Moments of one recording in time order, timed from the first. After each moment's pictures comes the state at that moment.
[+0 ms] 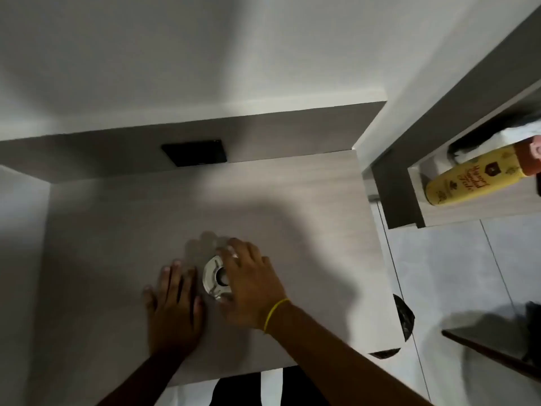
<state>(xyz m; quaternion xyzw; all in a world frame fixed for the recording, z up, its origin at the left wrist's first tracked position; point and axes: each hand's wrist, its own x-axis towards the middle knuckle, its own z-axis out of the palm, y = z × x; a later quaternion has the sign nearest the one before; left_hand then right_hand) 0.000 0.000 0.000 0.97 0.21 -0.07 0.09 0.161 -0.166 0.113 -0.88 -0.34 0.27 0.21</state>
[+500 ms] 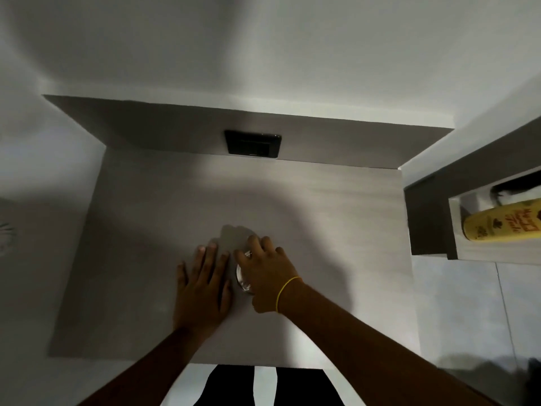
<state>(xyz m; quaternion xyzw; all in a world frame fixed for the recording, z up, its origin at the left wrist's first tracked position) -0.001 0.001 0.002 0.97 0.21 -0.06 0.12 0.161 -0.121 0.102 -0.81 -0.50 0.29 -0.05</state>
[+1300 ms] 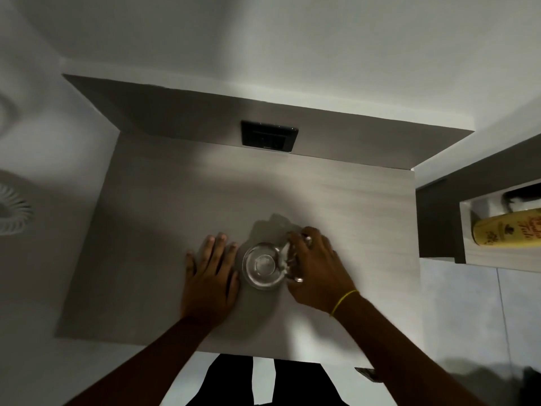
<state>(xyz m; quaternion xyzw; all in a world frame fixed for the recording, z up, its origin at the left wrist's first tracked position) -0.006 0.002 -0.005 0.97 0.20 -0.02 0.11 0.180 -0.186 0.110 -0.89 -0.34 0.27 0.11</state>
